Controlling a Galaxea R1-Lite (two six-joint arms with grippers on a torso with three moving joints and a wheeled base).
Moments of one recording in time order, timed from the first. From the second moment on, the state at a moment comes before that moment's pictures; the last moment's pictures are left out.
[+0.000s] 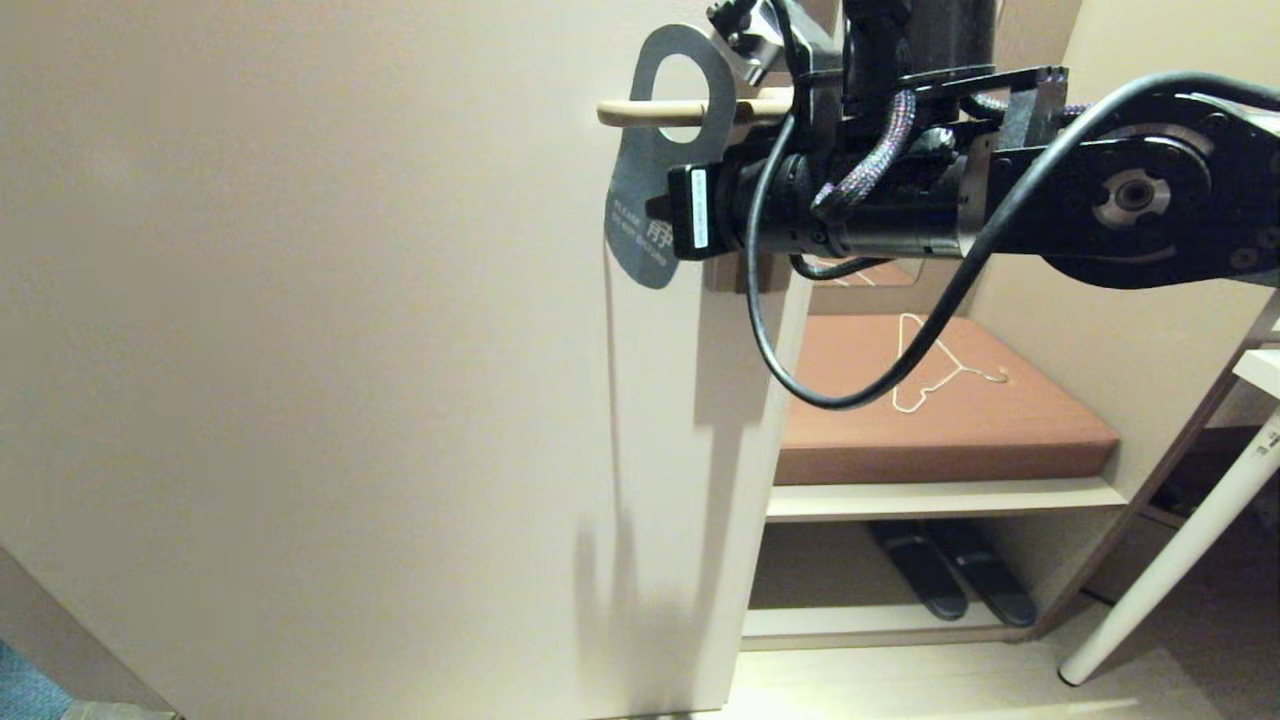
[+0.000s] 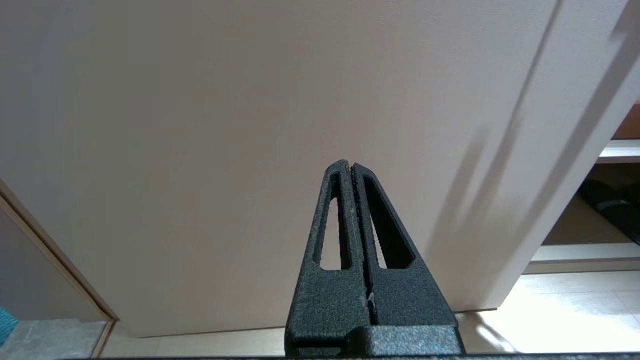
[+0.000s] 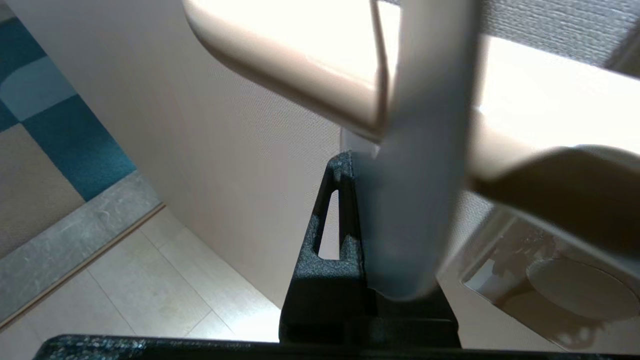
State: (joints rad) left arm -0.01 0.00 0.00 -0.01 0.01 -0.01; right arm 0.69 1.96 -1.89 0.13 0.02 0.07
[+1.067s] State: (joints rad) left arm -0.01 0.00 0.00 -0.01 0.01 -0.01; right arm 0.72 2.02 -1.96 0.13 0.00 0.07
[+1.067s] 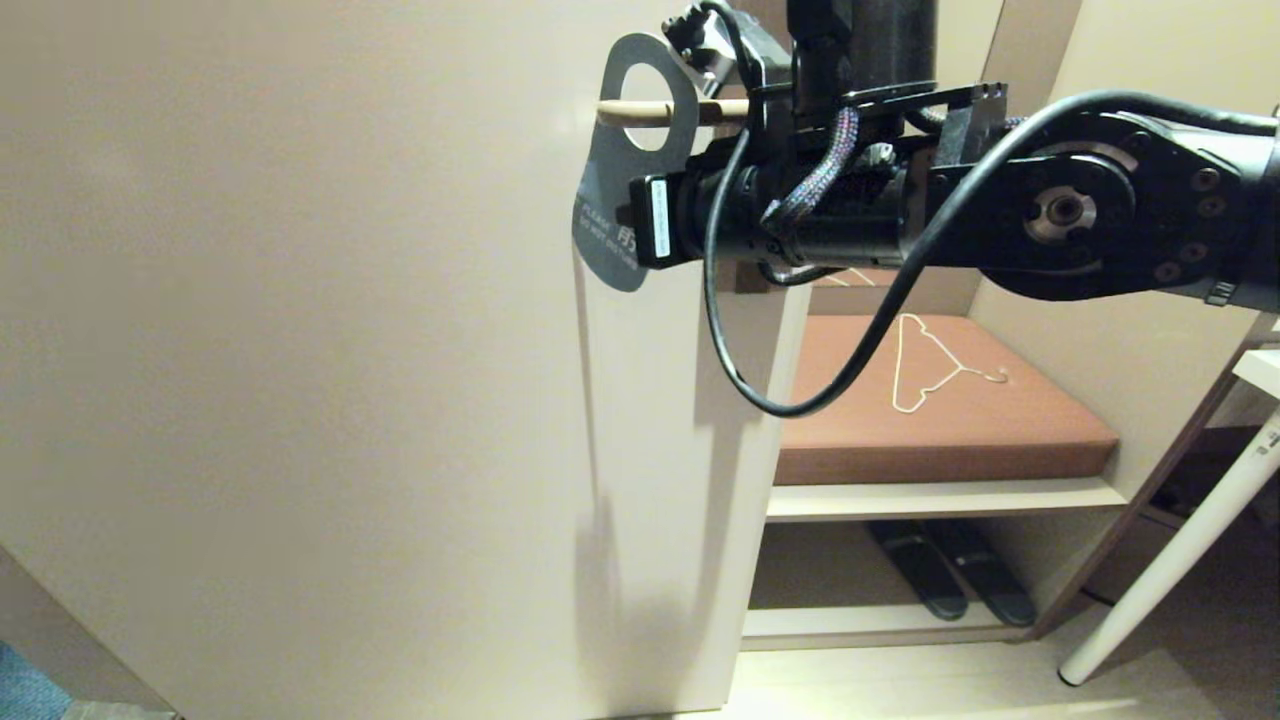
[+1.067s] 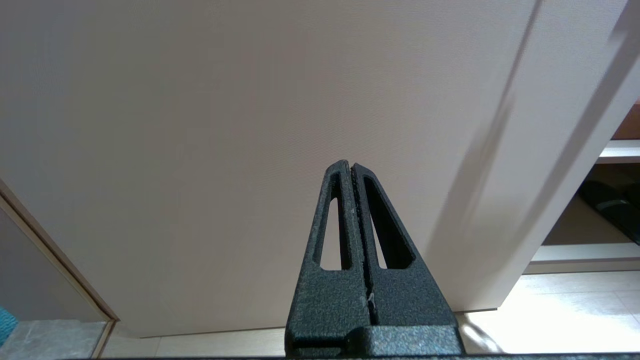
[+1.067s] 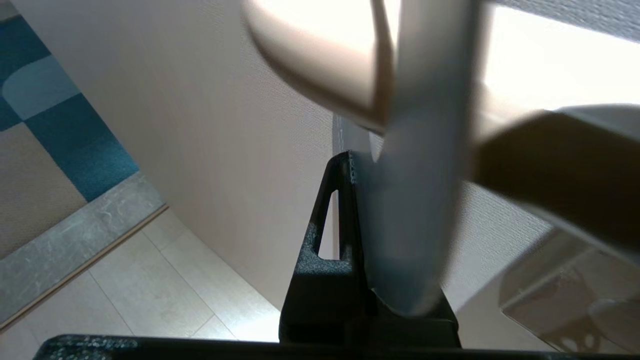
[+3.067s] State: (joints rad) left arm -0.01 0.00 0.00 -0.01 0.01 -0.01; right arm 0.80 2.06 -1.97 0.04 0.04 0.06
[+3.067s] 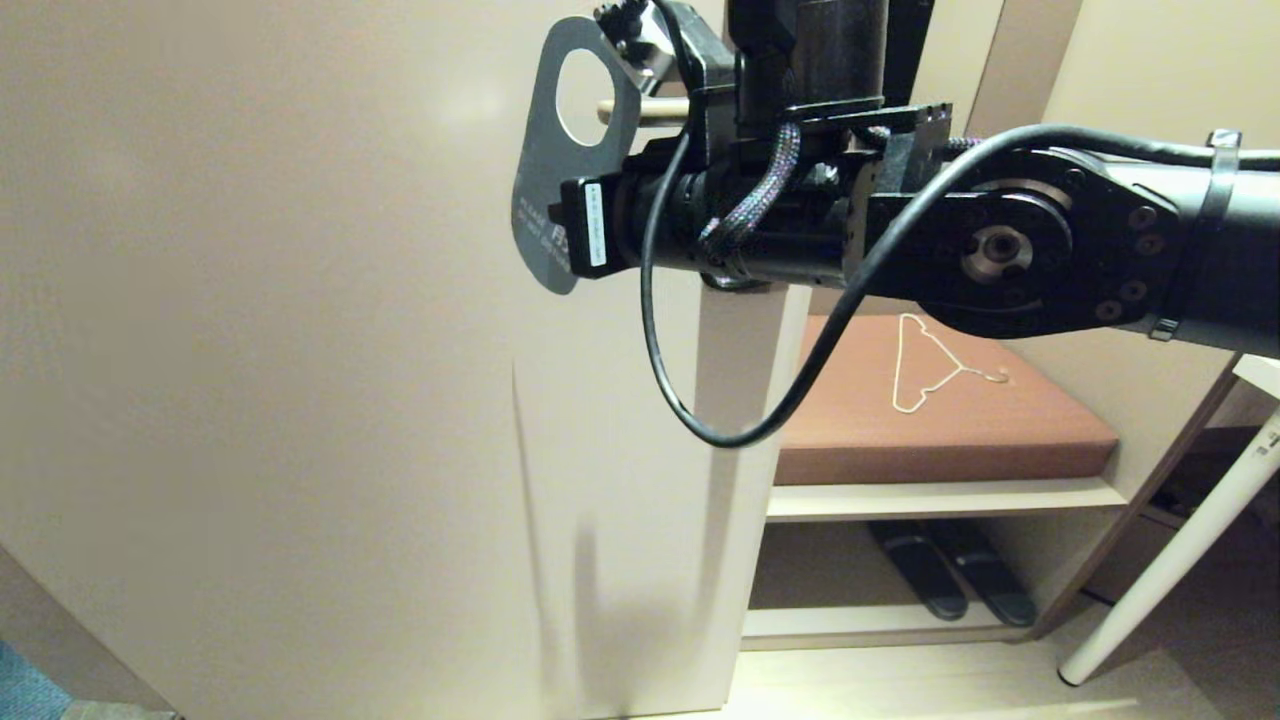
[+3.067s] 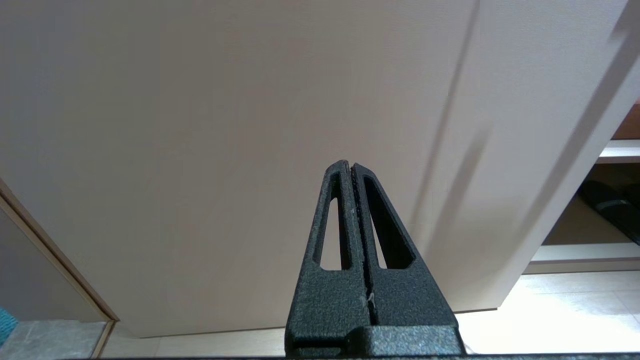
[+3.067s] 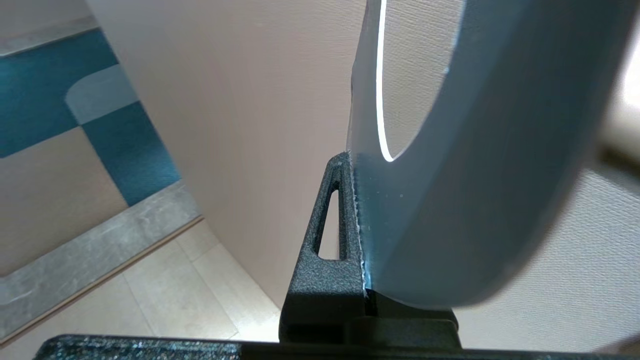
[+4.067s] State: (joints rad) left arm -0.01 0.00 0.00 -0.01 0.01 -0.01; right arm 0.81 1.87 -1.78 0.06 0.06 0.06
